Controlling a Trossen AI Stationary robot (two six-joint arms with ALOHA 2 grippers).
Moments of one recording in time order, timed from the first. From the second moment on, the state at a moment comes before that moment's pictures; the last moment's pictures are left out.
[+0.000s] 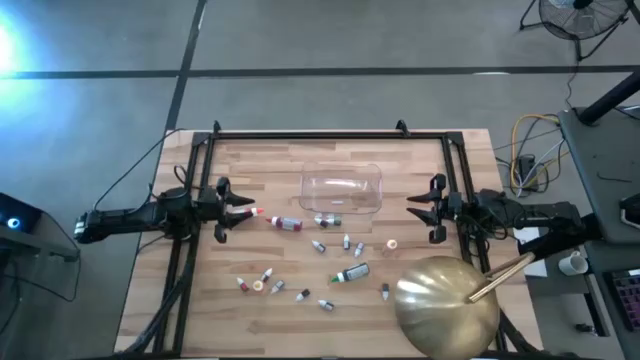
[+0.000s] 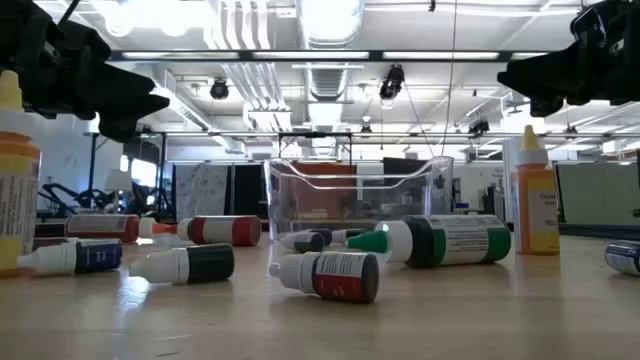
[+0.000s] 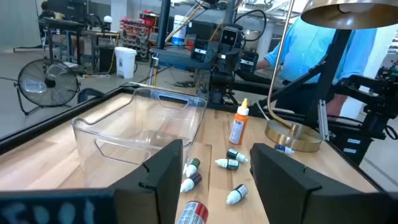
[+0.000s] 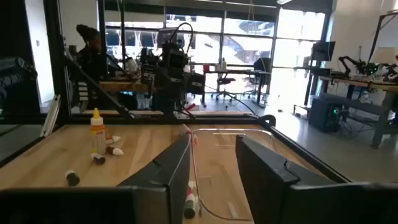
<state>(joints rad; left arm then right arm) 0.09 0.05 0.01 0.00 0.01 -0.16 0.03 0.01 0.01 0.11 0.14 -0.03</state>
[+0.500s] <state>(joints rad) 0.09 0.05 0.01 0.00 0.01 -0.16 0.03 0.01 0.01 0.11 0.14 -0.03</state>
